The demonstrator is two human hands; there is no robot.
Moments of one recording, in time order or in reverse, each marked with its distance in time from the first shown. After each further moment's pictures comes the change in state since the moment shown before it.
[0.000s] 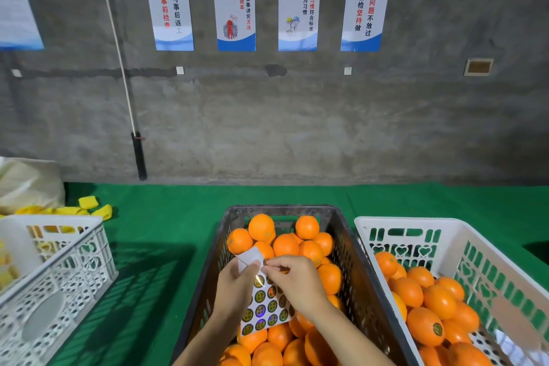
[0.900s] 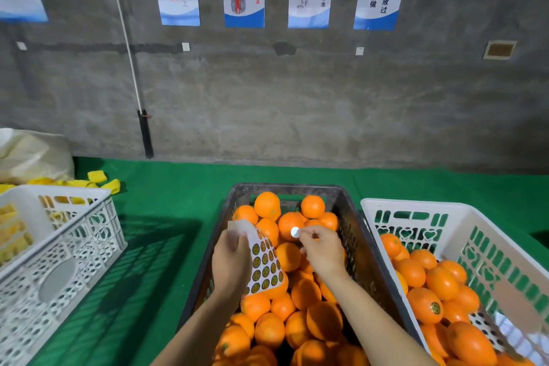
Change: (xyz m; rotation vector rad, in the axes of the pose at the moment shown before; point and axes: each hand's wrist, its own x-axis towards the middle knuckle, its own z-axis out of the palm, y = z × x) left_hand 0.005 -0.006 -0.004 0.202 0.345 0.107; right_hand 0.009 0.016 -0.025 -0.009 0.228 0.272
